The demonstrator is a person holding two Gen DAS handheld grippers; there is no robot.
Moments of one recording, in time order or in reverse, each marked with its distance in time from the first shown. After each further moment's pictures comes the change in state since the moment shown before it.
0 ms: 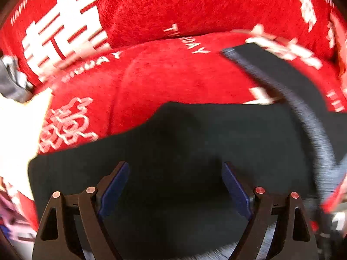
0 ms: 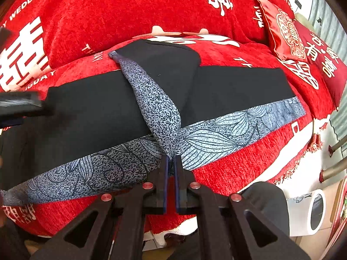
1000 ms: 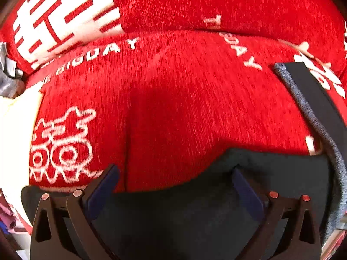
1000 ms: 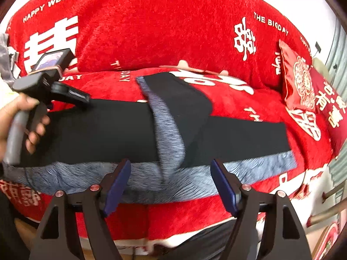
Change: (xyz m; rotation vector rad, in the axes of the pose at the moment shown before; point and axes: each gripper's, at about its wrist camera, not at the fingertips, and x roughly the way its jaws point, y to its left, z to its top) left arm 0.059 0.071 0.076 -0.142 0.128 -0.093; right arm -0.038 0.013 0.036 -0.229 -0.156 0.022
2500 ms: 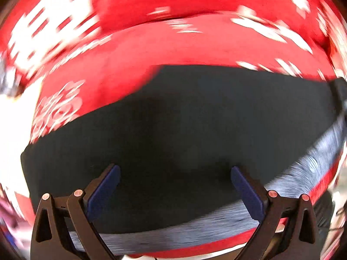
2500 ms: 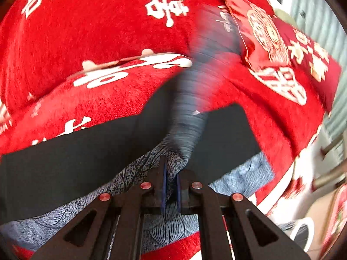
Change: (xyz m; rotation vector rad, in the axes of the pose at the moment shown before) left arm -0.052 -0.084 -0.119 0.223 -0.016 -0.045; right arm 0.105 -0.198 0.023 0.360 0.083 -0.077
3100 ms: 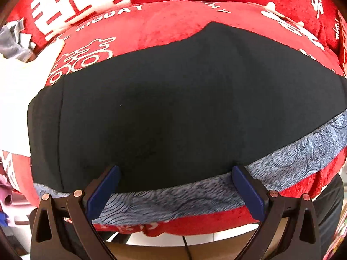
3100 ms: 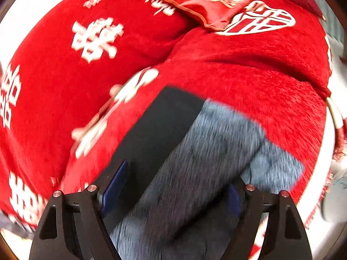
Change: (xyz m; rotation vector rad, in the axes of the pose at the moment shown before) left arm 0.002 0.067 -0.066 -0.162 0.073 0.029; right arm 0.047 -0.101 0.010 0.534 -0.096 0.236
